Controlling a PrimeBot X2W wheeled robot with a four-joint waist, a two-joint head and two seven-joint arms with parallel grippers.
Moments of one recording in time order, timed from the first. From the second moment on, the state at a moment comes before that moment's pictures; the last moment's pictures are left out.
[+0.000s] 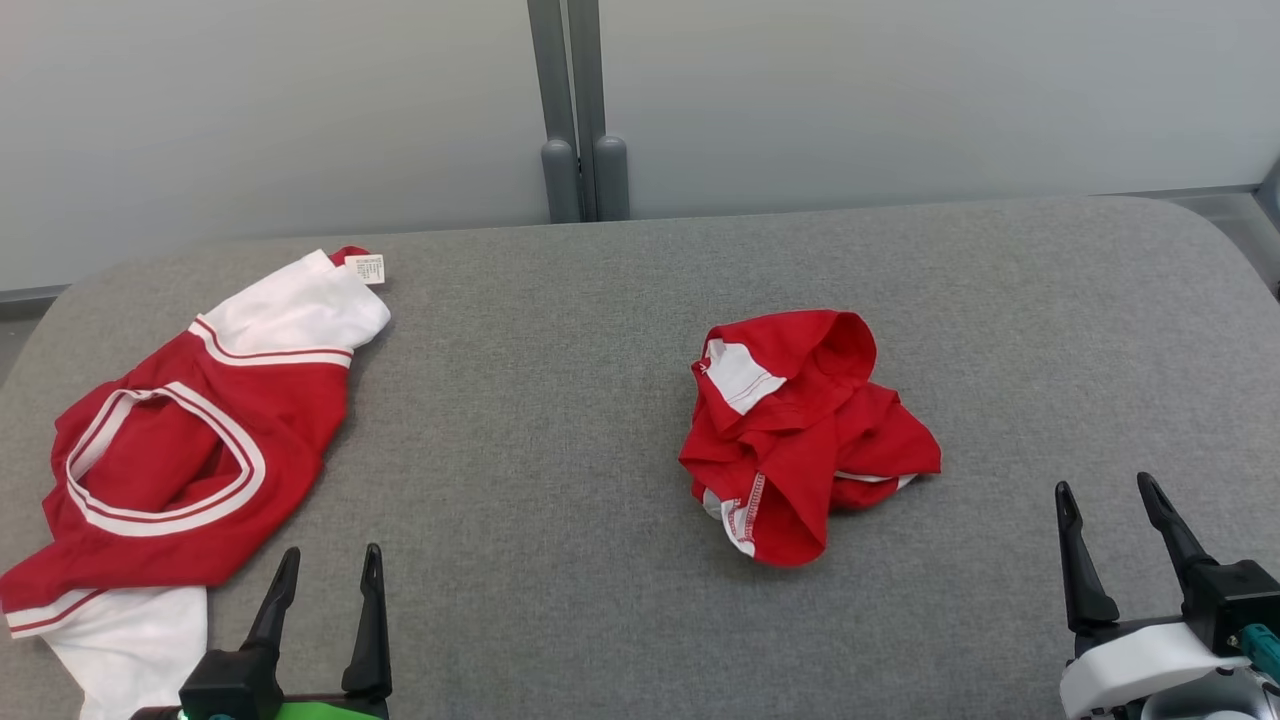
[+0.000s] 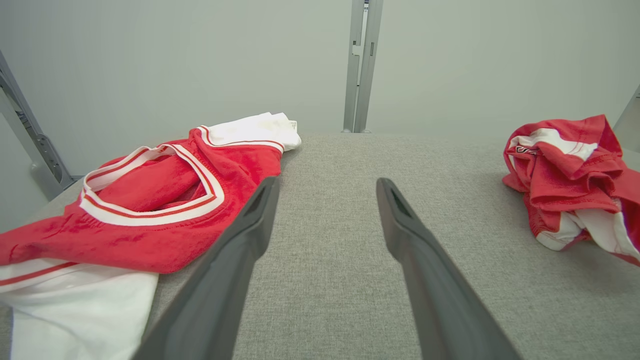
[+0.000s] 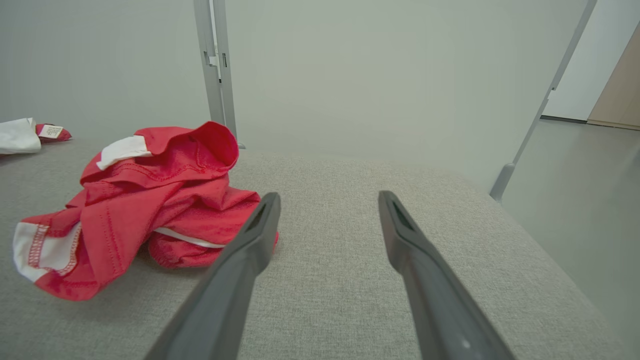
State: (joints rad) left arm 0.09 0.06 -0.01 0.18 -0.15 -0.11 -0.26; right arm 0.07 -0.13 -0.11 0.14 0.04 0.13 -0.26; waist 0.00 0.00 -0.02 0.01
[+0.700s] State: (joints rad) left arm 0.08 0.05 -0.05 0.21 -0.14 -0.13 -0.26; right arm 0.07 -0.13 -0.11 0.14 0.04 0.13 -0.26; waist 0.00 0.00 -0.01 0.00
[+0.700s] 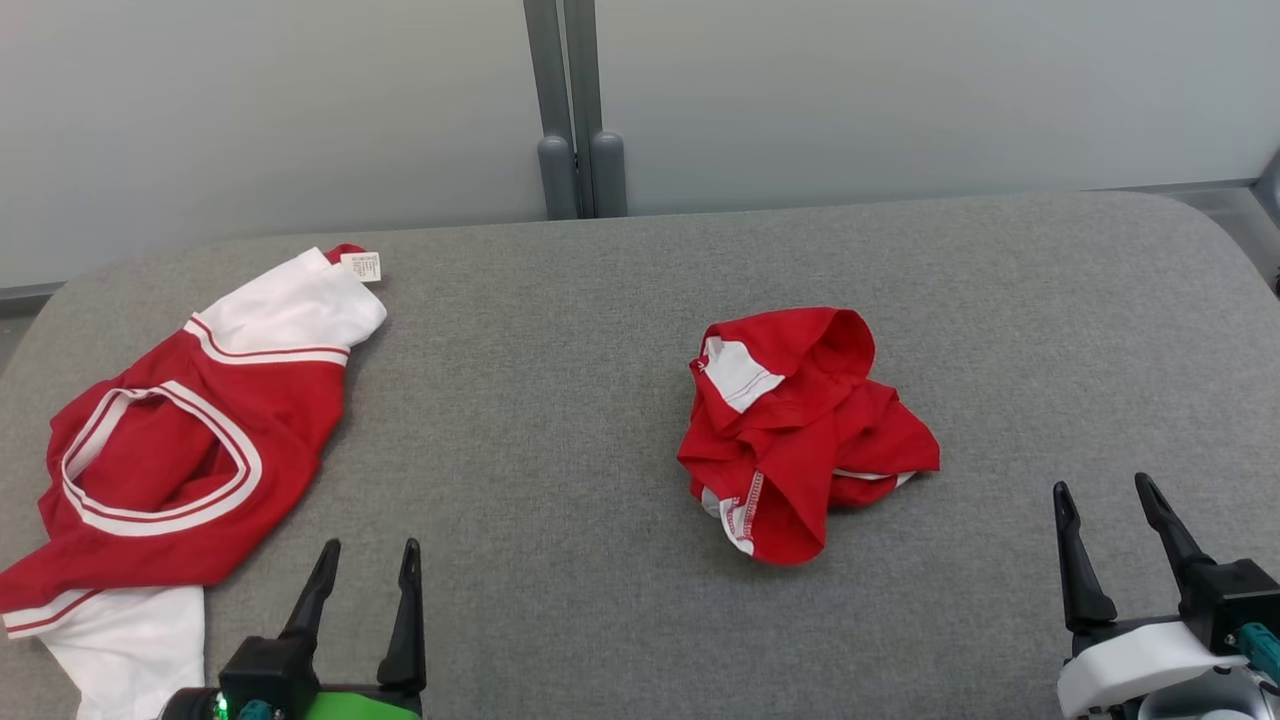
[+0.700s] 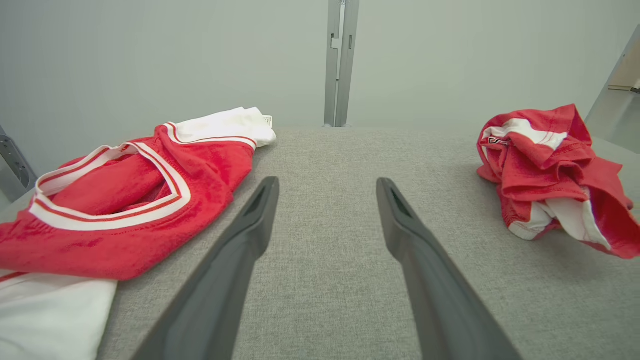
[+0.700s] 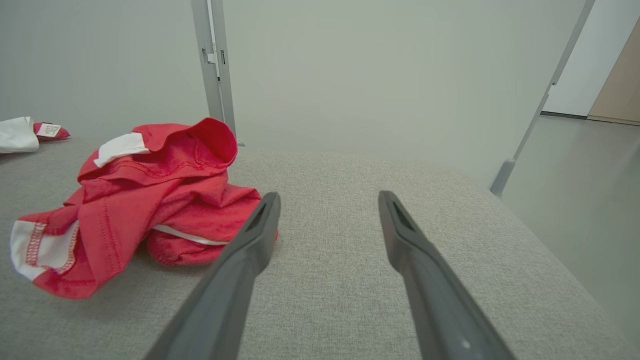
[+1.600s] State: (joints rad) left arm -0.33 0.05 -0.68 0.62 -0.64 -0.06 -0.20; right arm 0.00 -0.10 -0.10 0.14 0.06 0.13 -0.26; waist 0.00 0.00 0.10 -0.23
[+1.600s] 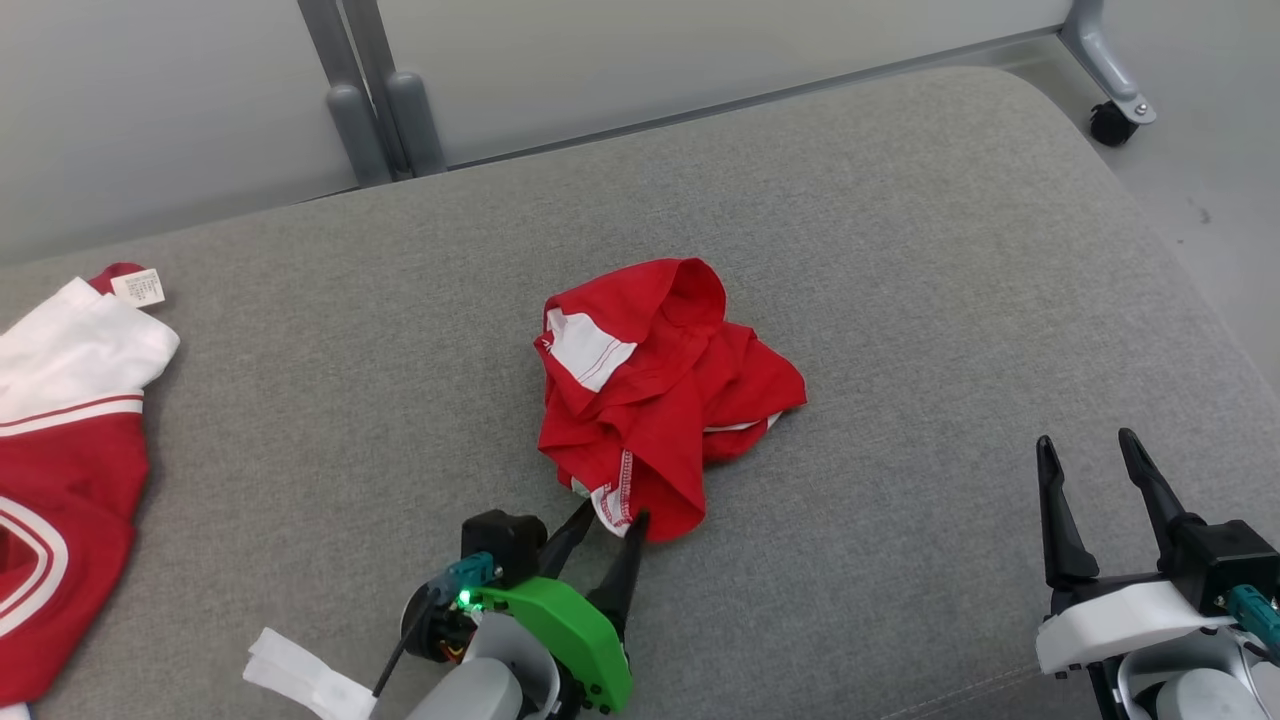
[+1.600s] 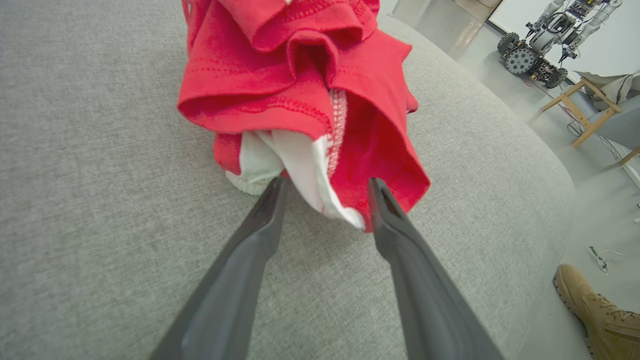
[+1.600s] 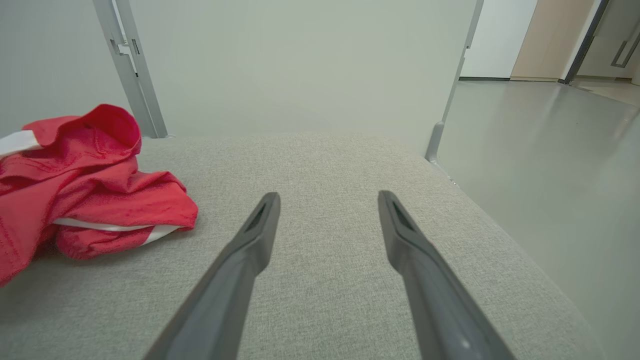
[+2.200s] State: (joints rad) left arm -0.55 0.23 -0.54 0.31 -0.72 0.01 -0.13; right arm 0.00 -0.09 -0.10 0.16 0.08 0.13 -0.26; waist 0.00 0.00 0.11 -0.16
